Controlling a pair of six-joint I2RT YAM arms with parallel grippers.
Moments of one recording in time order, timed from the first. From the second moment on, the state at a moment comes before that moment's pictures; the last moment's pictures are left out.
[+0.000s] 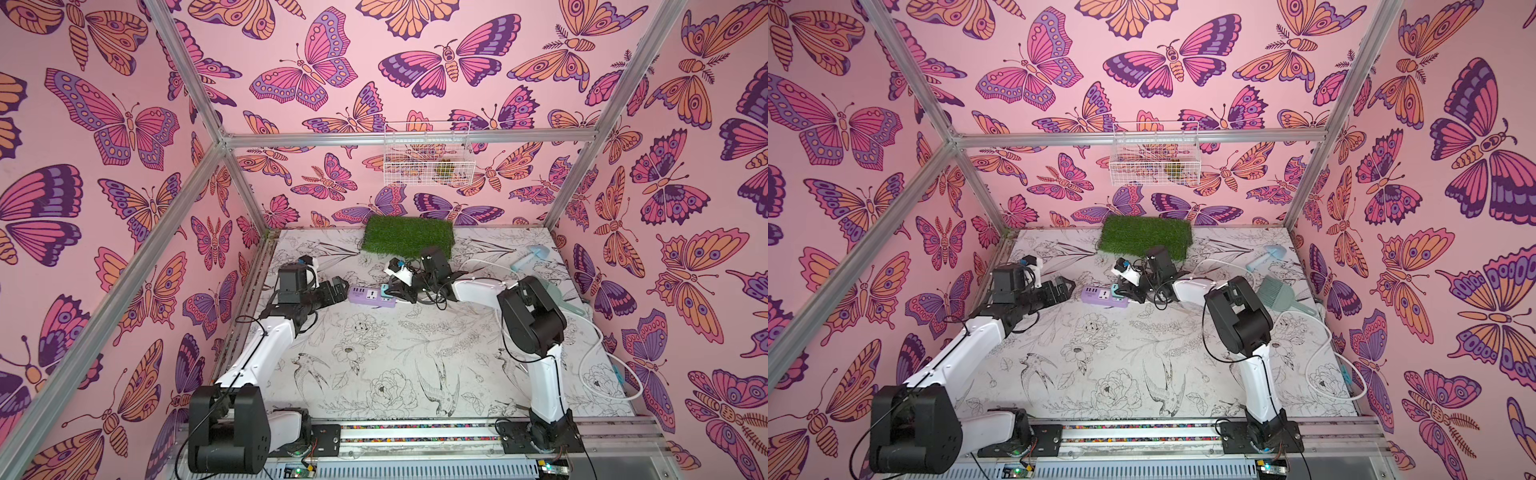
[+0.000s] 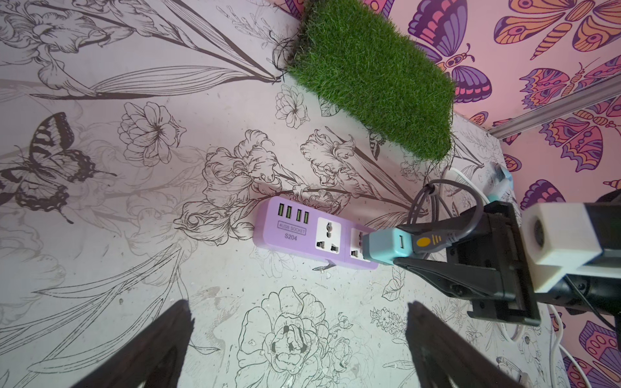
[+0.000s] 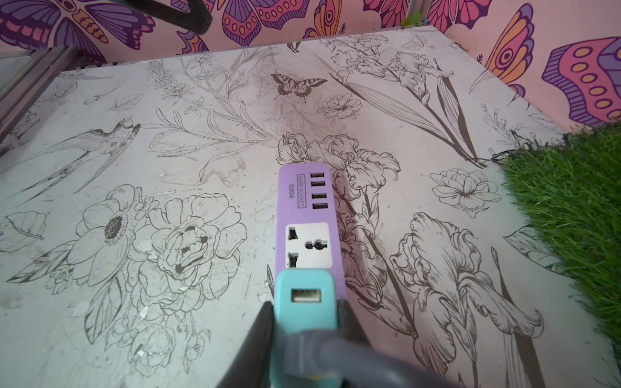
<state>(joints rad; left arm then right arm) -0.02 1.28 0.80 -0.24 0.34 -0.38 0.58 2.13 1.40 0.08 -0.70 -0.45</state>
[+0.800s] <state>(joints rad) -0.02 1.30 0.80 -0.24 0.34 -0.38 0.61 2.15 1.45 0.01 -0.67 -0.51</state>
